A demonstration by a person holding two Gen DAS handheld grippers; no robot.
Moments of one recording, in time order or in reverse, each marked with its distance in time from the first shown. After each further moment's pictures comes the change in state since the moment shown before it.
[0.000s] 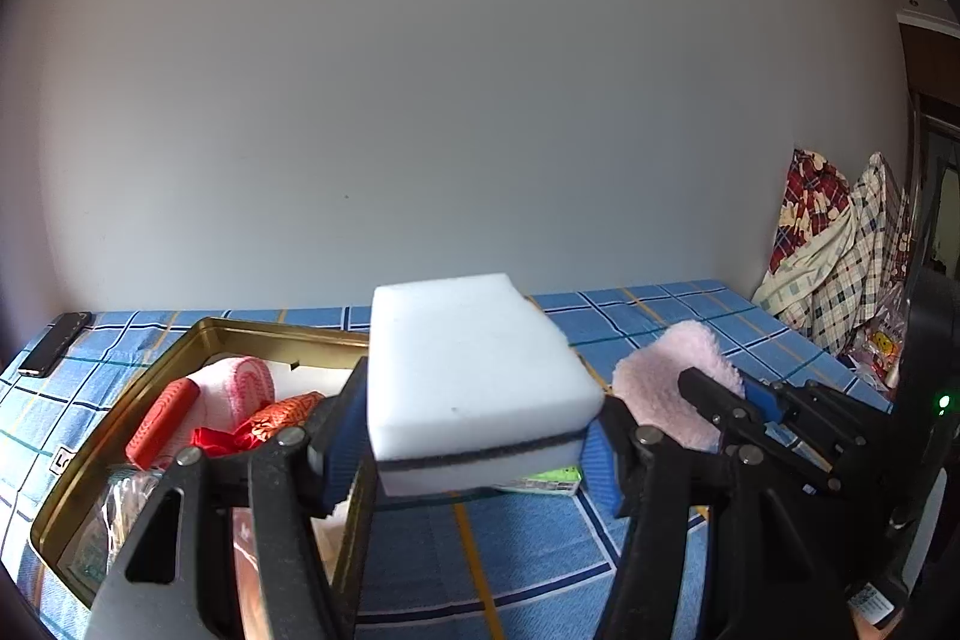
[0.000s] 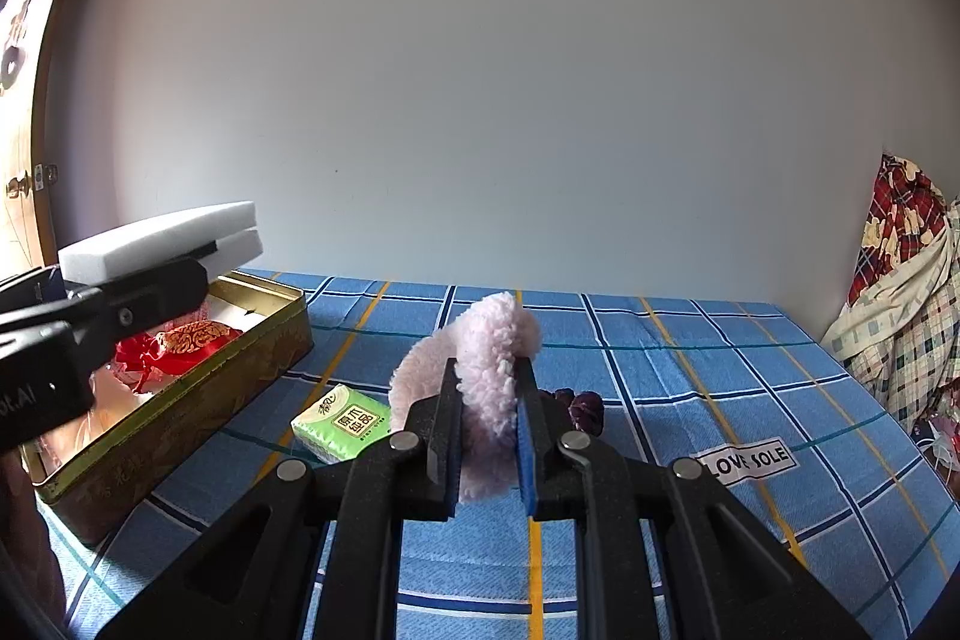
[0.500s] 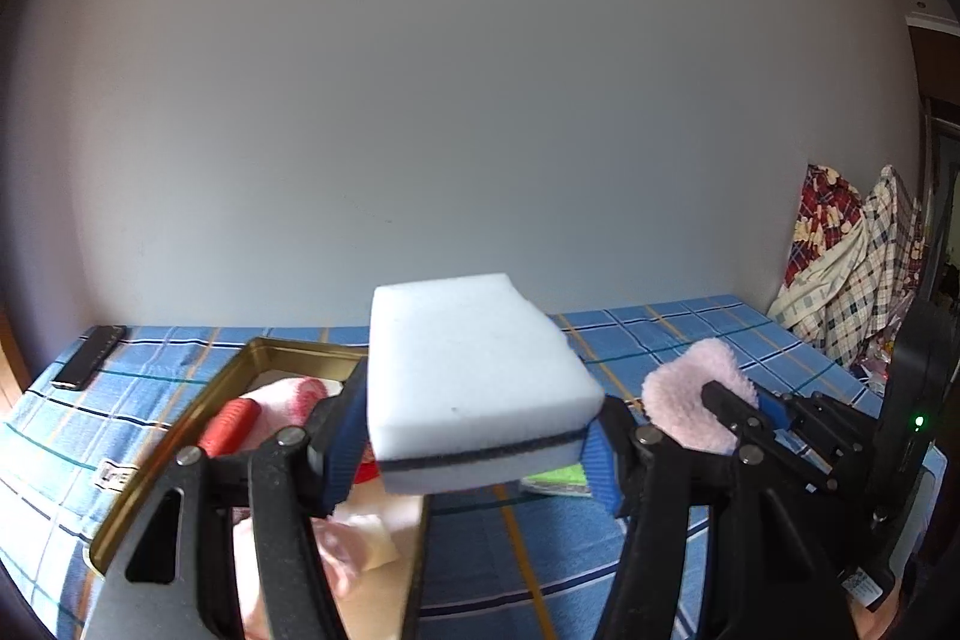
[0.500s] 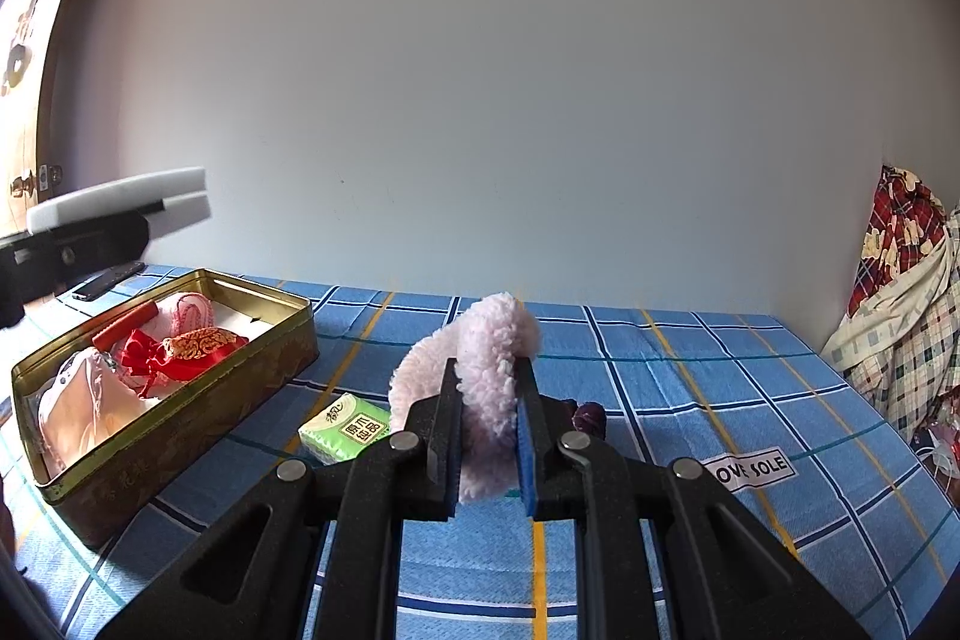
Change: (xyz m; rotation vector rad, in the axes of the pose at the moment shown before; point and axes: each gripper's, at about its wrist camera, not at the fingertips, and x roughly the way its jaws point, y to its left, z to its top) left arm -0.029 0.025 0.013 0.002 -0.028 0.062; right arm -0.005 0.005 -0.001 -0.012 -0.027 0.011
